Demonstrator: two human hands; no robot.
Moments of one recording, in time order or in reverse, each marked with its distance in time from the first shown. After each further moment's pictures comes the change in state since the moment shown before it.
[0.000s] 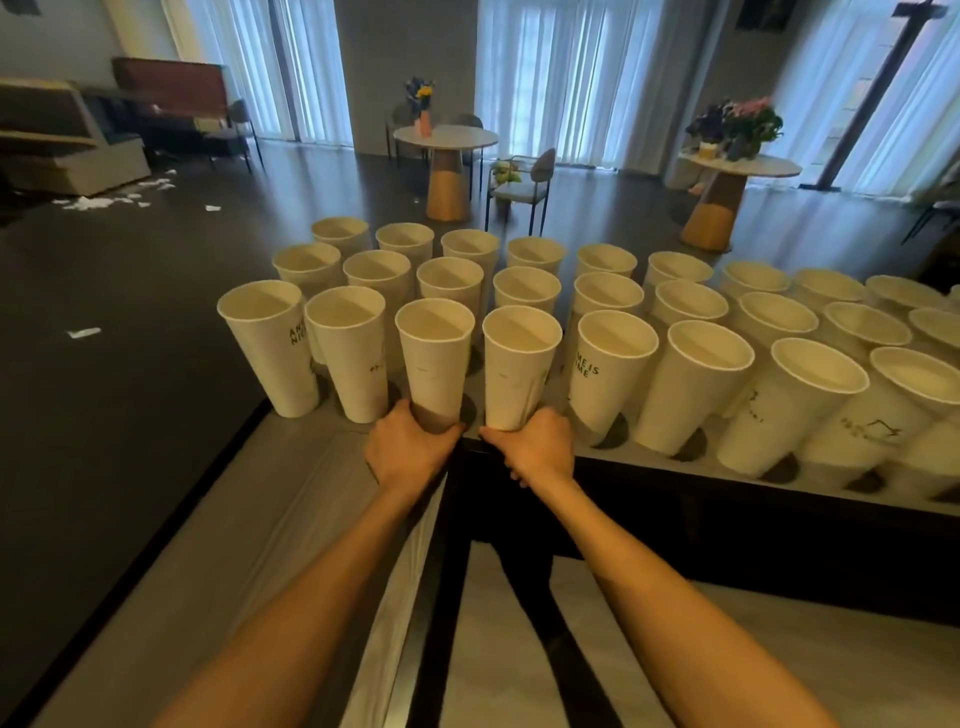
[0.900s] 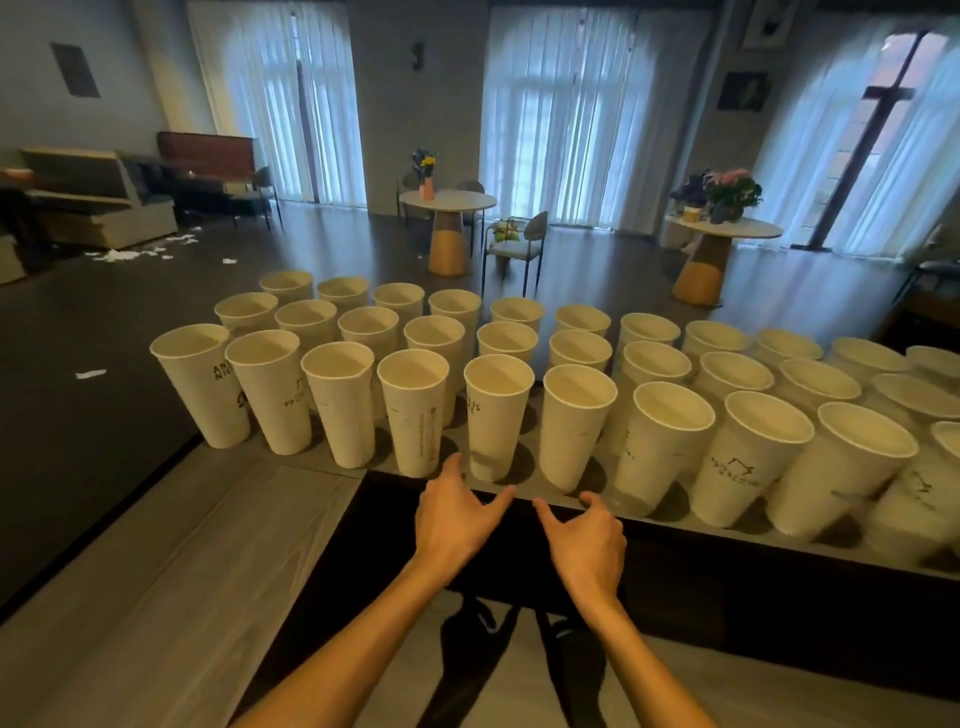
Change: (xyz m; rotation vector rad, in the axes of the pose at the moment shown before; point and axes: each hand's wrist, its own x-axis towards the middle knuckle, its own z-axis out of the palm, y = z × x) left_hand -0.116 0.118 0.088 -0.108 -0.151 0.074; right_hand -0.025 0.132 -0.136 0.019 0.301 0.029
